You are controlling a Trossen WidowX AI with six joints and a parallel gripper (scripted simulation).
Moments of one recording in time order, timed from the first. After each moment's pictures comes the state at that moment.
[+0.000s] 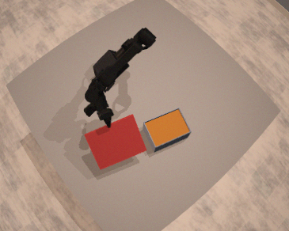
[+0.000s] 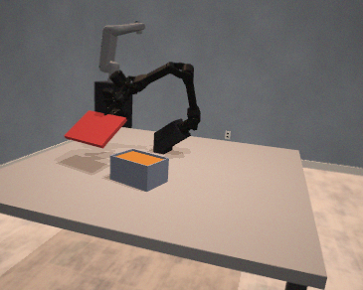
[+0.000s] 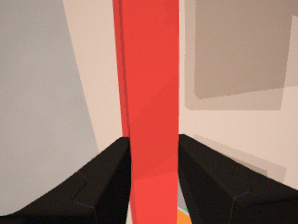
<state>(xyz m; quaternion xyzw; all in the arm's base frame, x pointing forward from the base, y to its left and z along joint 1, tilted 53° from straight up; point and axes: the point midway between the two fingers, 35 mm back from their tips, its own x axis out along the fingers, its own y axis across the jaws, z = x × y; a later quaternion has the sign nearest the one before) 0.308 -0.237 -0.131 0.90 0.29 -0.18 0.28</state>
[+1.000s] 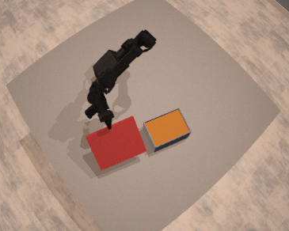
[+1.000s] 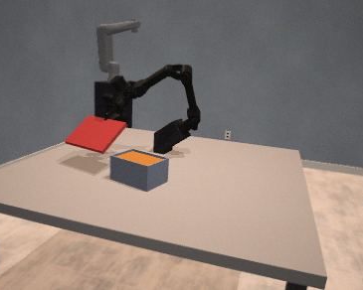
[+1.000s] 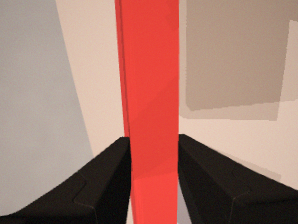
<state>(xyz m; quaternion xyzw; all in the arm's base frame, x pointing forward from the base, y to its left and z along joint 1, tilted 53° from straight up) 0.309 -0.218 -0.144 0.90 0.28 -0.17 0.27</state>
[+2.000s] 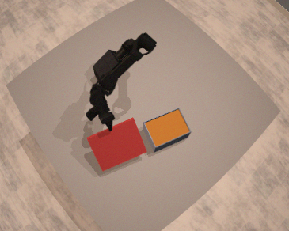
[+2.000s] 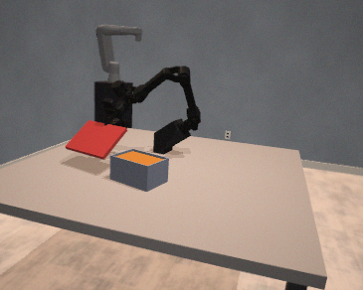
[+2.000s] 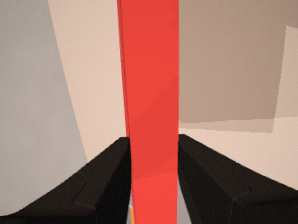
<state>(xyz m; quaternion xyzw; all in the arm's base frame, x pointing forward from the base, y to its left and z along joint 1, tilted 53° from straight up) 0.311 -0.198 -0.157 0.90 0.29 -0.17 0.28</state>
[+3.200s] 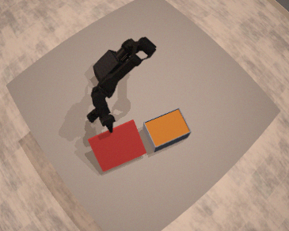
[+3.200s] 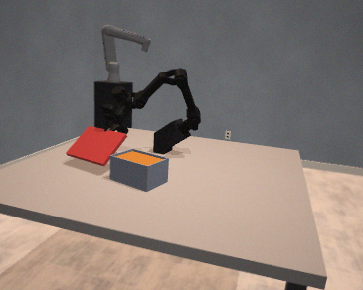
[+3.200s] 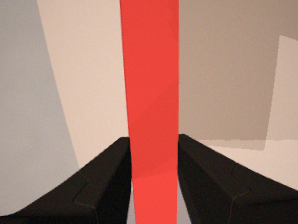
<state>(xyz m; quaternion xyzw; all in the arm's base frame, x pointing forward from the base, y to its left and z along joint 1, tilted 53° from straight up) 0.312 -0.175 -0.174 0.90 0.29 -0.17 0.27</state>
